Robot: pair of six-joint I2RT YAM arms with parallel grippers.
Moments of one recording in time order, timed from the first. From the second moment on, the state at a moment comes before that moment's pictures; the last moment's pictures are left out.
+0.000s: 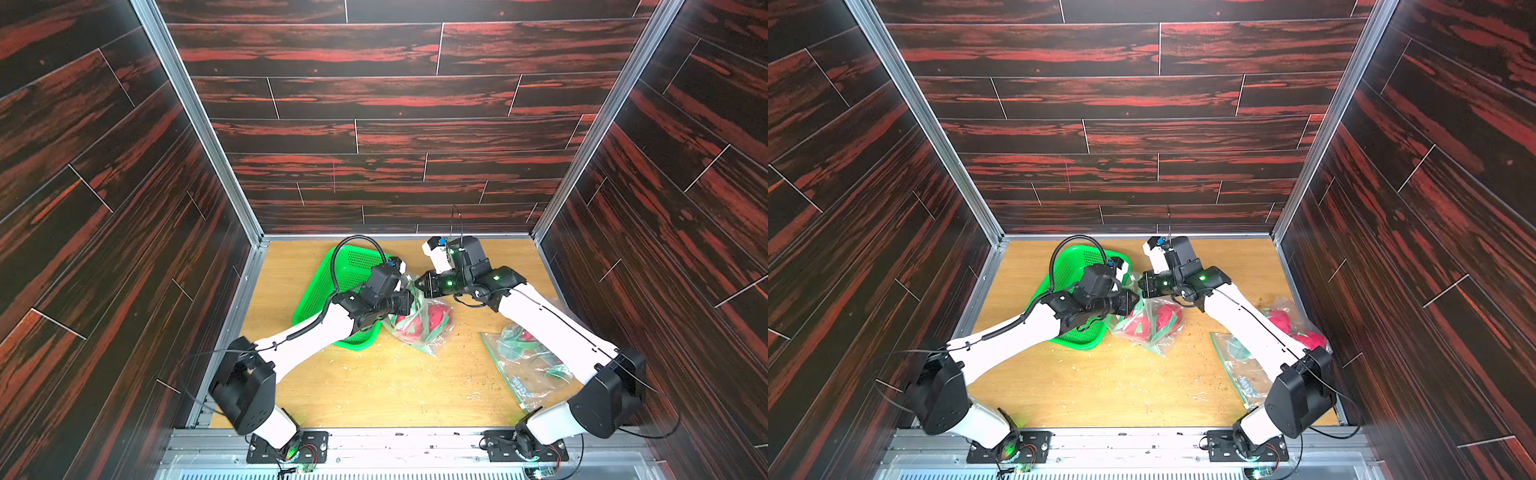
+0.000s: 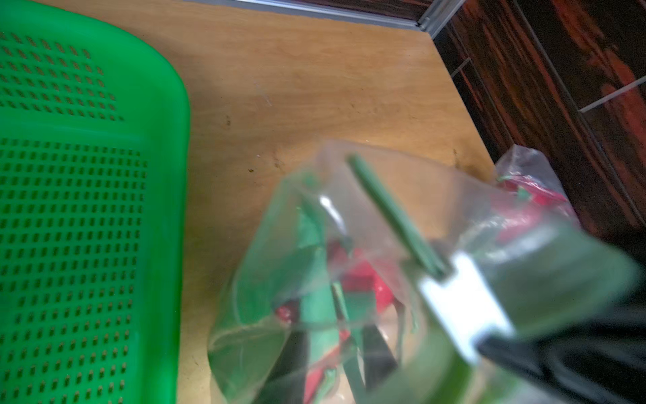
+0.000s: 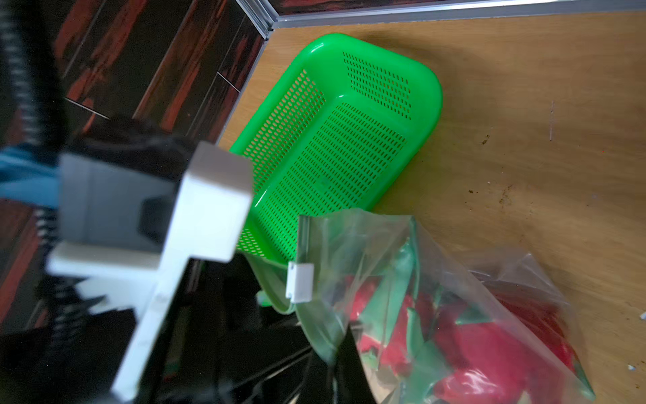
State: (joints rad) left arm -0.71 1.59 1.21 -0.29 0.05 -0.51; right arm 0.60 1.52 1.39 -0.58 -0.33 0.36
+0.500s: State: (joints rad) left arm -0.71 1.75 1.31 -0.27 -0.06 -0.46; right arm 0.58 1.53 1.37 -0.50 -0.39 0.42
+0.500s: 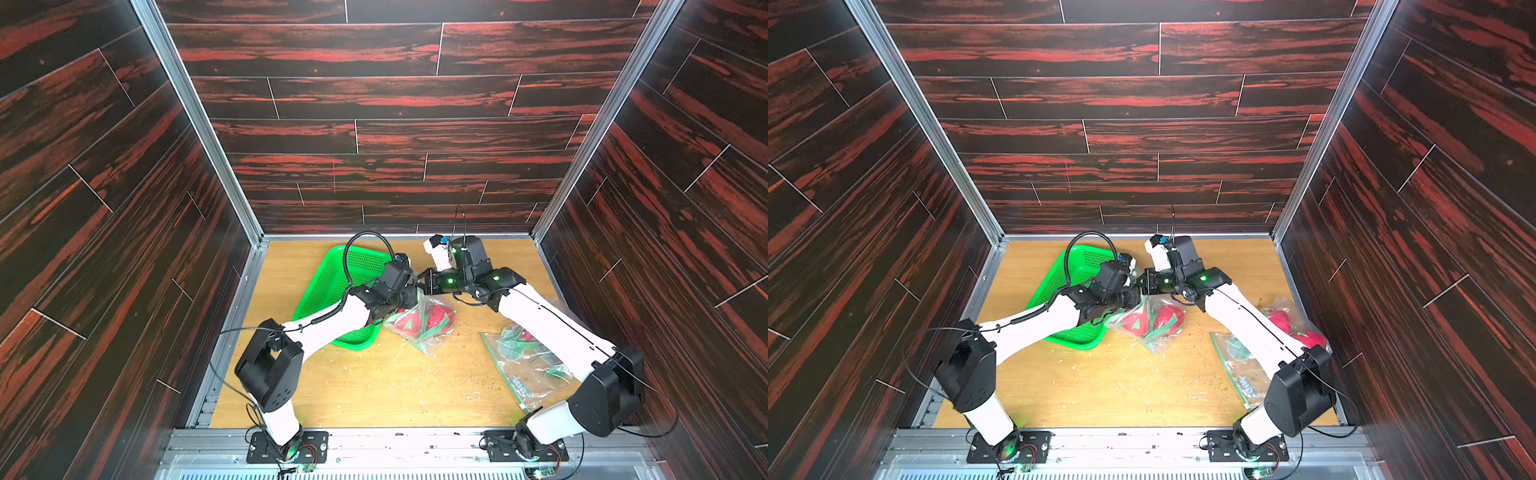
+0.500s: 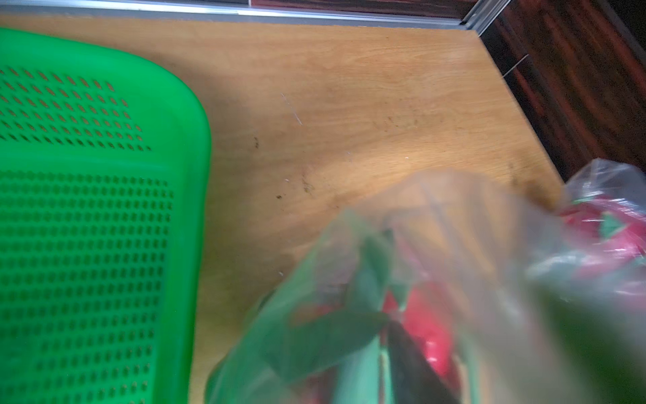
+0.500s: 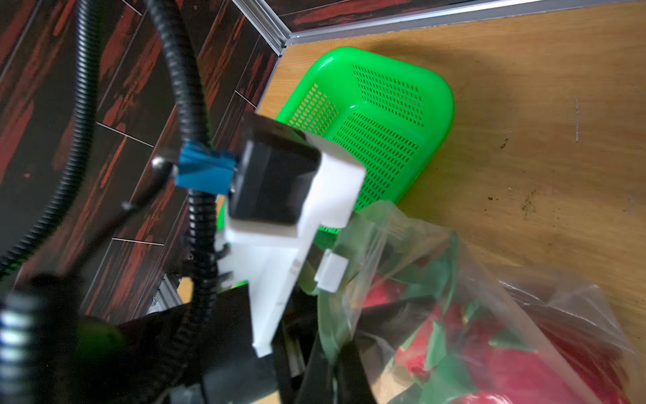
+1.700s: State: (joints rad) left arm -0.70 1.83 1.37 -0.20 0.04 -0.24; right arm 0.54 1.51 1.35 -0.52 -0.37 0.41
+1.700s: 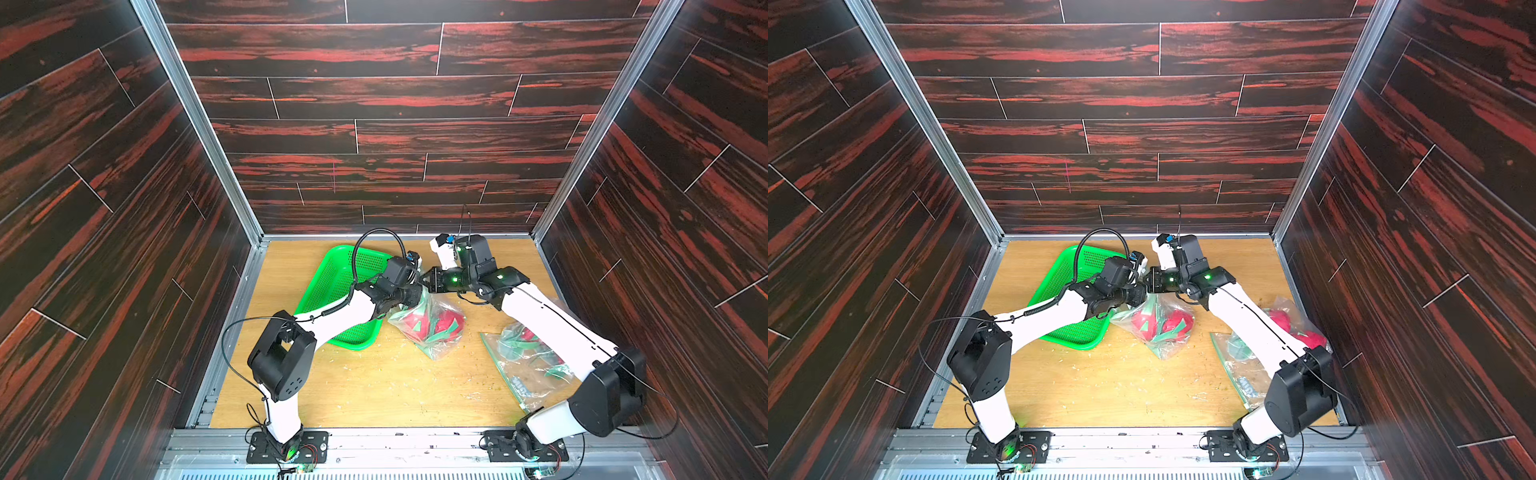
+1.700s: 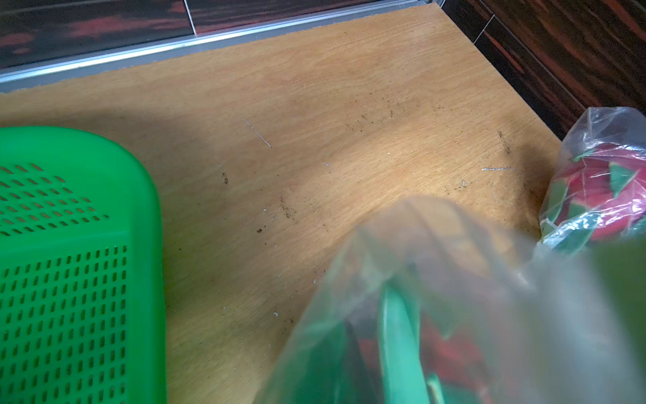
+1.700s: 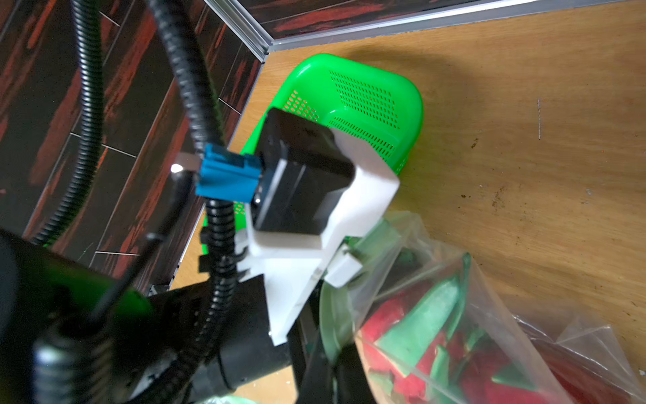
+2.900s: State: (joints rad) left arm -0.72 1.74 1.39 -0.23 0.12 -0.26; right arm 0.46 1.47 1.30 -0.48 -0.40 0.43
